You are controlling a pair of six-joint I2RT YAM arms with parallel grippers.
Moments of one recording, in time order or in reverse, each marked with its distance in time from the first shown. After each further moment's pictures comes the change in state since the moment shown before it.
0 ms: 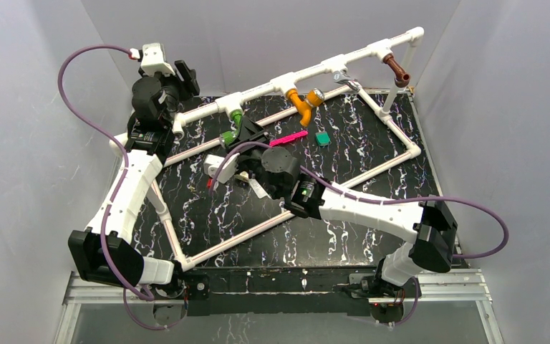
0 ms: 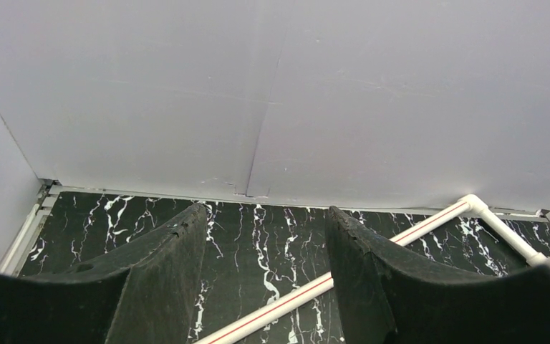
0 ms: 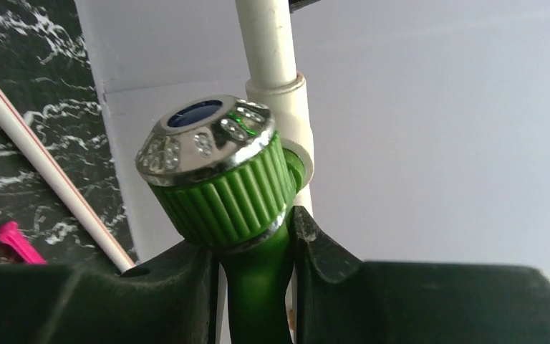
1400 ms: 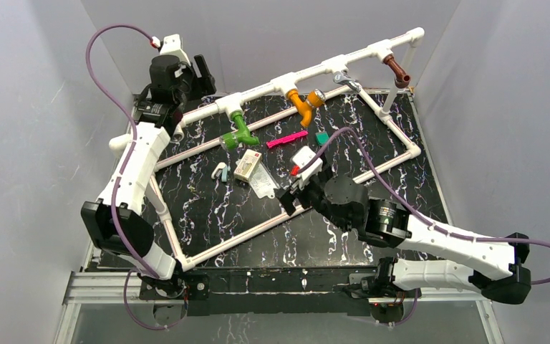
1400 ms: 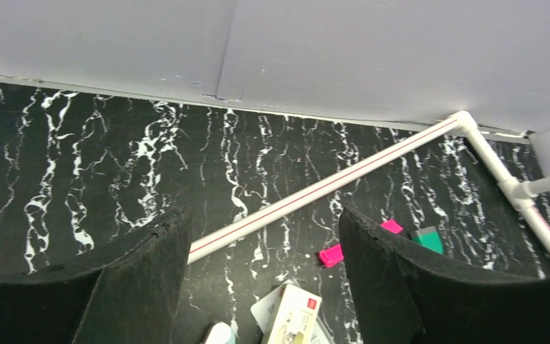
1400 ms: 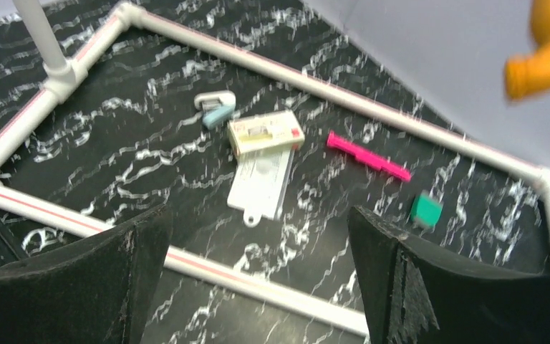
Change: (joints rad) left arm -0.022 0.182 0.305 -0.403 0.032 -0.113; right arm 0.076 -0.552 -0.246 -0.552 0.010 1.305
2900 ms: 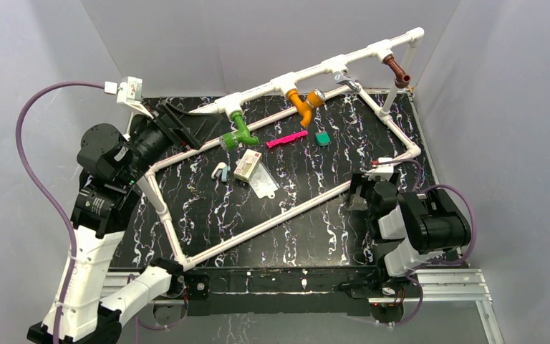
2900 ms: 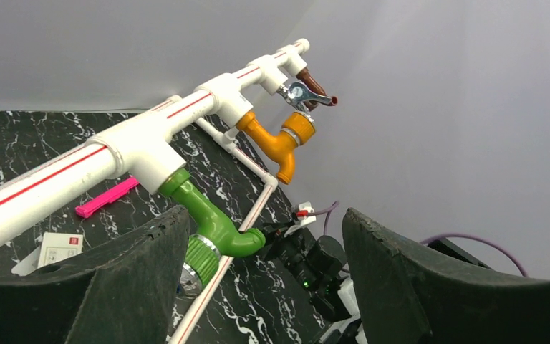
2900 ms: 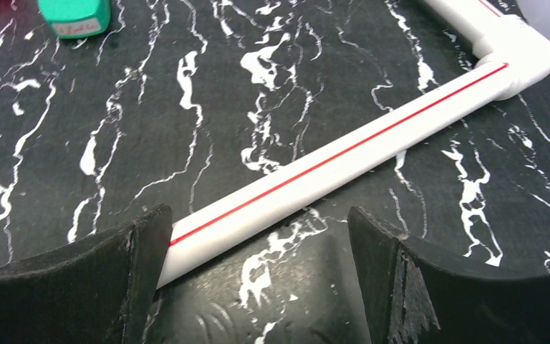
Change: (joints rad) left arm -0.145 -0.660 -0.224 -0.063 0.390 -0.370; right arm -1.115 0.575 -0.895 1.410 -0.300 0.117
